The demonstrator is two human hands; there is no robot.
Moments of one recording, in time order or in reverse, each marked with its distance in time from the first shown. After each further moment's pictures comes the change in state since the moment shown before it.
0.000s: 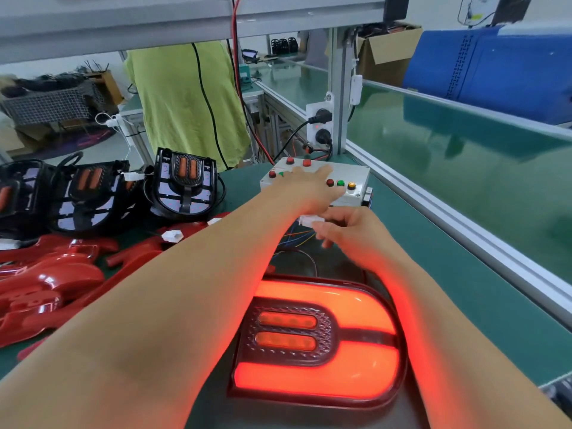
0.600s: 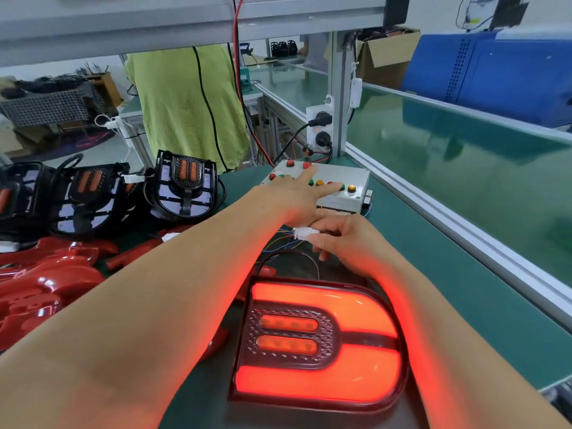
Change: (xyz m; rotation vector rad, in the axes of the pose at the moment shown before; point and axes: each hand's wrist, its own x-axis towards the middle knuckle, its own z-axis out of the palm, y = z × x) left_hand -0.004 -0.024 0.004 0.313 0.002 0.235; right_hand -0.001 -0.001 0.002 -0.107 -0.106 0.039
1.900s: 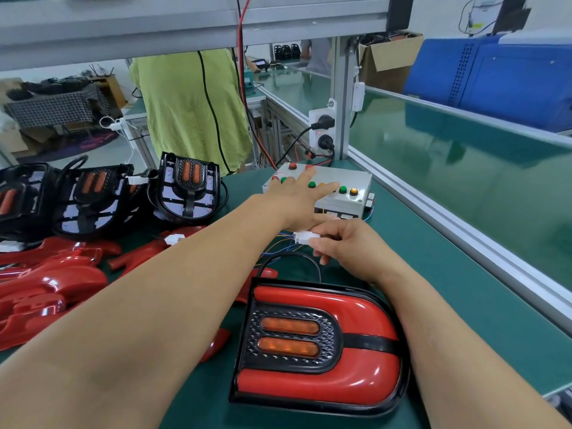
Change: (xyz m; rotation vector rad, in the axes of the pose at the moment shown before) left_hand -0.008 -0.005 0.006 -0.110 0.070 0.005; right_hand -0.001 0.000 0.001 0.037 -0.022 0.006
